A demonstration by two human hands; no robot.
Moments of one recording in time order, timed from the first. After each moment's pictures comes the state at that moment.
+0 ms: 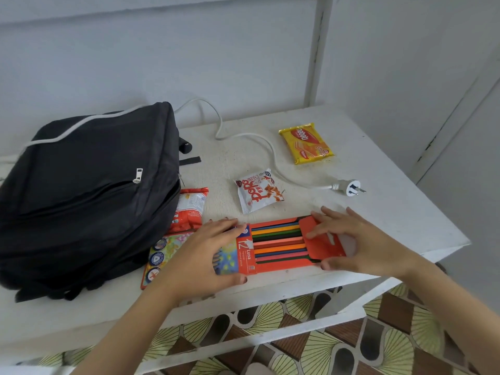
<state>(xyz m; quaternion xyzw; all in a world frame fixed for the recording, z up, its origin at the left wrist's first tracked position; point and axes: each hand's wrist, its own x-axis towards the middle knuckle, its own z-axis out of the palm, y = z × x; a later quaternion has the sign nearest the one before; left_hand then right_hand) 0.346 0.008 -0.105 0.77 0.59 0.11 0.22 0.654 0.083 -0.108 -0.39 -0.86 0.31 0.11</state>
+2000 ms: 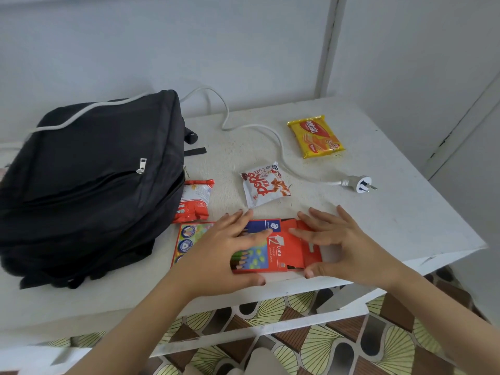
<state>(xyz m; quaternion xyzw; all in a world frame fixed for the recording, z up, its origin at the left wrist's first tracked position) 0.363 0.012 -0.106 0.81 0.55 0.07 0.19 0.626 0.076 -0.124 -0.36 -0.88 0.29 0.12</state>
